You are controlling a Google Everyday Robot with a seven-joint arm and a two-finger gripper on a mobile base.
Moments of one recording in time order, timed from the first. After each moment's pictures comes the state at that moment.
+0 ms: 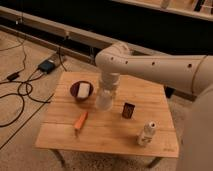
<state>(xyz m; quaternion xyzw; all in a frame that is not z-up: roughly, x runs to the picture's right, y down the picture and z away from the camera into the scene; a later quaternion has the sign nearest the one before) 0.017 0.028 0.715 -0.20 0.18 0.76 0.59</state>
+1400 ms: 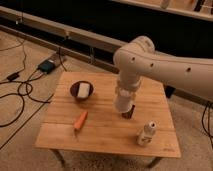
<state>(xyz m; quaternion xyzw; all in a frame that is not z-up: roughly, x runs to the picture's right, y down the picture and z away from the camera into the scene) 0.111 0.033 0.664 -0.12 0.22 0.82 0.51</state>
